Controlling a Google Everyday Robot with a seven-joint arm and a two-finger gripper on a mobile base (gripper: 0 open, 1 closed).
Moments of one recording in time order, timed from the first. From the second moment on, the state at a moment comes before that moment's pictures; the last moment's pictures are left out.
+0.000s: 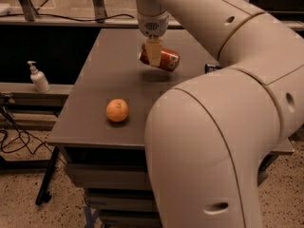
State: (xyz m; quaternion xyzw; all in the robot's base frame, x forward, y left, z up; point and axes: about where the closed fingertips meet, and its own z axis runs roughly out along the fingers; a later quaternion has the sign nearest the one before) arm 0.701 -0.023 0.889 -0.66 0.74 -0.09 0.06
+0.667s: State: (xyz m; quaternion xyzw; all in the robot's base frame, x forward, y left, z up) arm 0.694 -0.031 0.886 -0.65 0.75 -0.09 0.05
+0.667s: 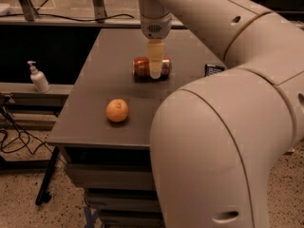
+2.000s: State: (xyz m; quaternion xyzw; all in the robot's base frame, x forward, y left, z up) arm 0.698 -0.052 0.989 -0.65 0.74 -0.09 0.16
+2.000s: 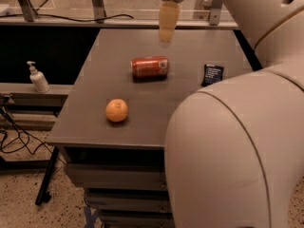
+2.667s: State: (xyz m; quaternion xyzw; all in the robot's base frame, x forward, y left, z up) arm 0.692 -0.059 1.071 -0.65 0.71 -0.08 0.25
